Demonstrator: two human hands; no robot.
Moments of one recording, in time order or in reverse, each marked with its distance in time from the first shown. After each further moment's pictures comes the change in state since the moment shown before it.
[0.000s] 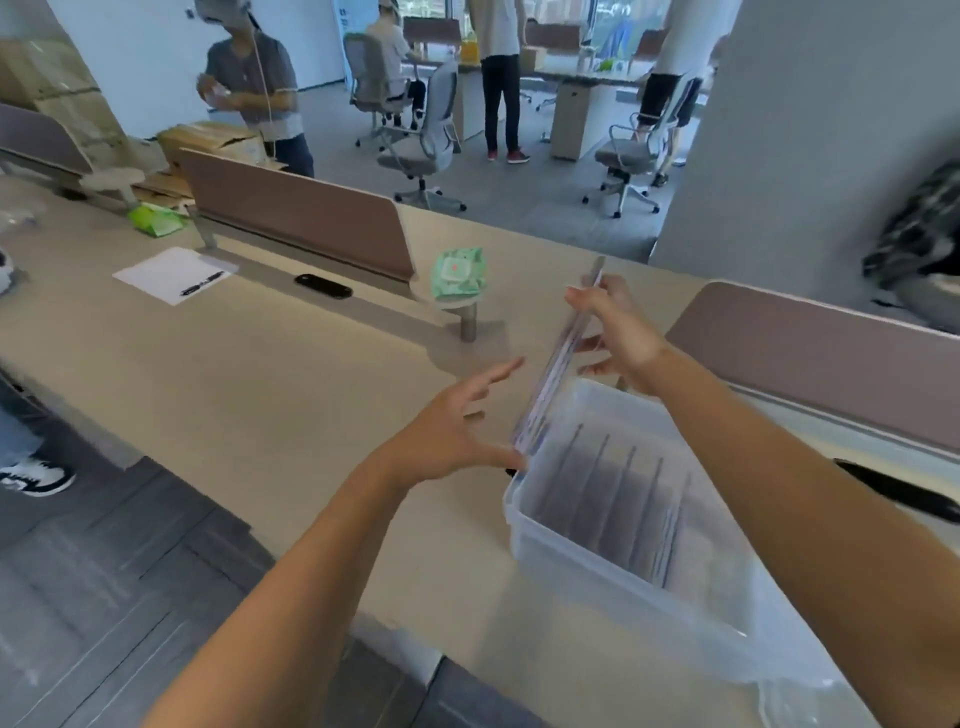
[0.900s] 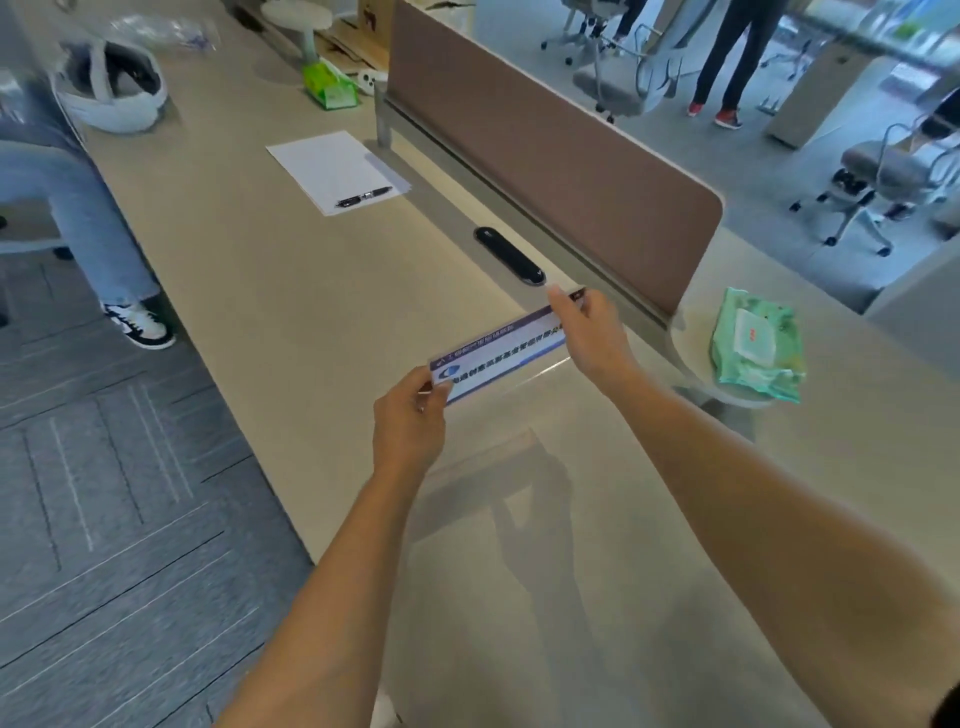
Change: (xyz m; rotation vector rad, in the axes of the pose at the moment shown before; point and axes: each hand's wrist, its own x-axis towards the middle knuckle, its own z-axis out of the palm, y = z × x) left_hand 0.064 -0.327 -0.322 -0.022 1.056 -0.423; right_hand 0.356 0.033 0.427 -0.470 -0.148 -0.107
